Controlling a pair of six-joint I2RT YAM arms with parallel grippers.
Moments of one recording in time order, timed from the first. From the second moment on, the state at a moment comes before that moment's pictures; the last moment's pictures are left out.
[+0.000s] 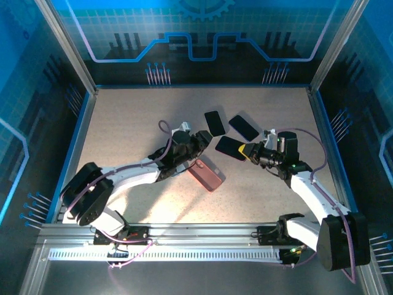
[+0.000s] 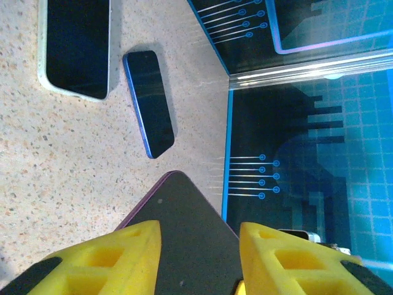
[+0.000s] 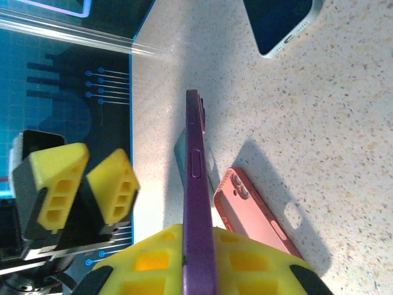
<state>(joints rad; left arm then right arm) -0.72 1.52 0.81 0.38 -0.03 -1.34 0.12 1.08 0.55 -0.08 -0.70 0.88</state>
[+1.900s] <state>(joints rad) -0.91 1.88 1.01 -0.09 0.36 -1.06 -0.03 0.98 0.62 -0.50 -0.82 0.64</state>
